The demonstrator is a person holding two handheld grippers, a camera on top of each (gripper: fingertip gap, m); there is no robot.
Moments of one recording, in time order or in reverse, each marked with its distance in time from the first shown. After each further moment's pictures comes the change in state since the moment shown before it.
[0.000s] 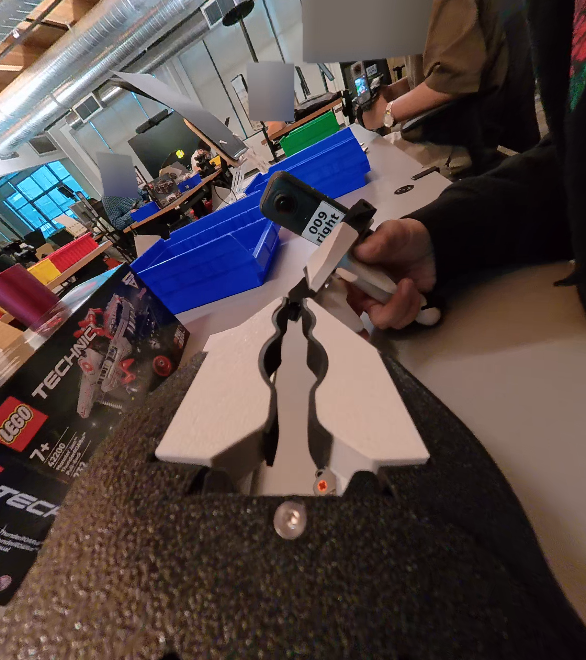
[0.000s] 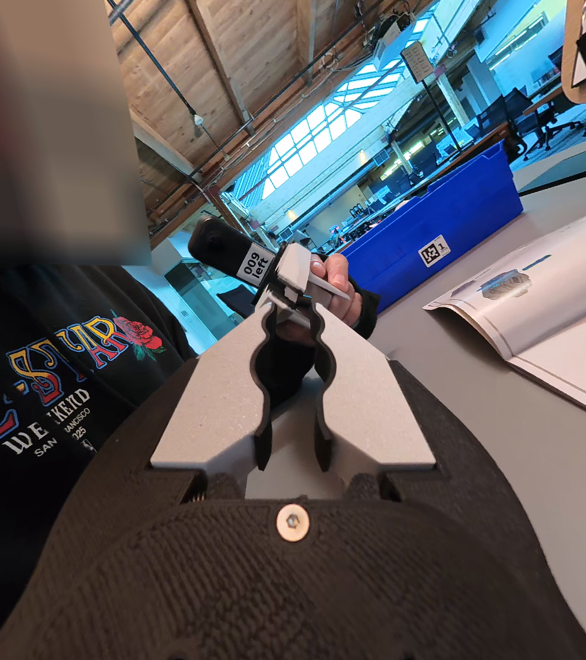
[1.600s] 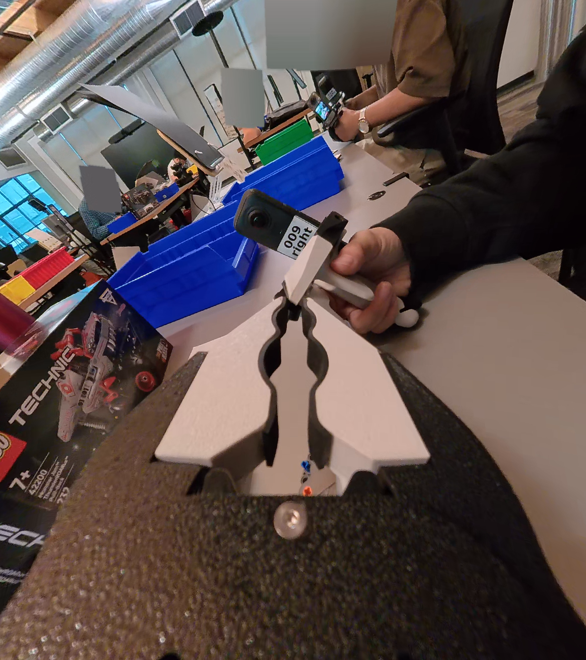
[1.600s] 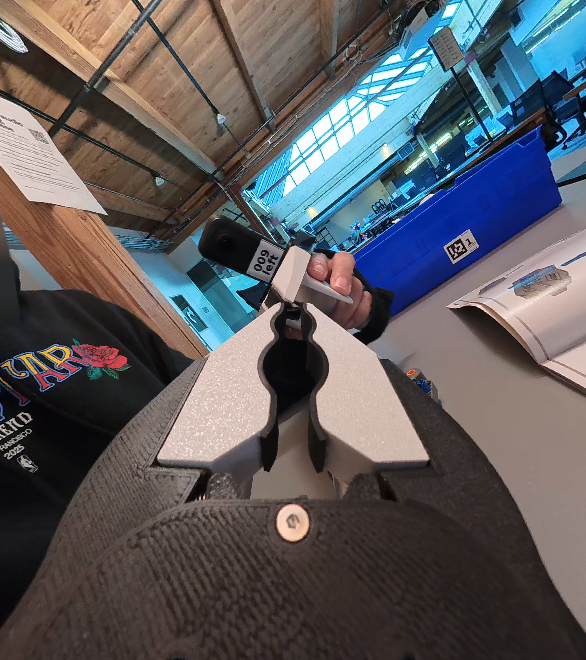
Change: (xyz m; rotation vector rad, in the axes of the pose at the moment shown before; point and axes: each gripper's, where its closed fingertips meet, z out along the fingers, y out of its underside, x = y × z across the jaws) left arm 0.015 -0.009 -0.001 0.009 0.070 0.029; right arm -0.009 0.003 0.003 -0.009 -0.066 0.027
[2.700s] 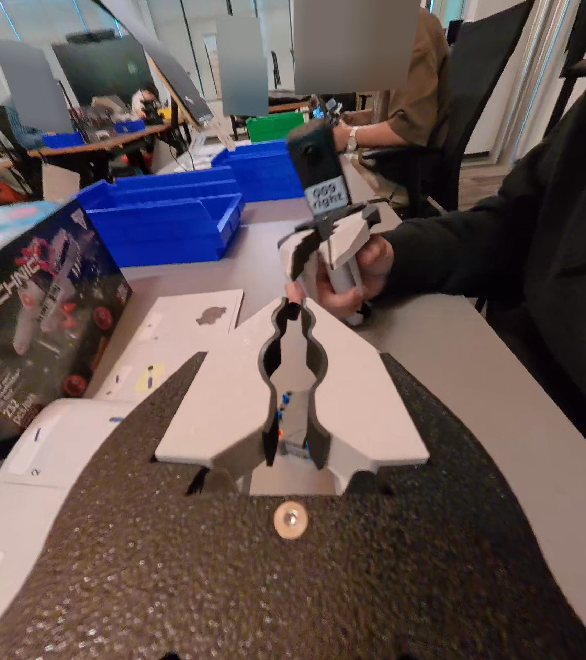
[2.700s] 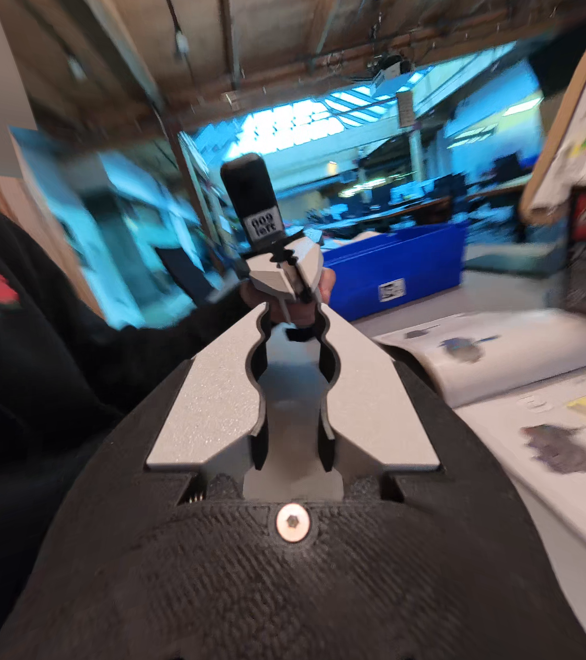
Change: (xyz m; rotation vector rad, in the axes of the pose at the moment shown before) left arm -0.014 0.009 -0.036 -0.034 0.064 -0.337; right arm -0.005 -0.002 0.006 -0.045 0.143 -0.454
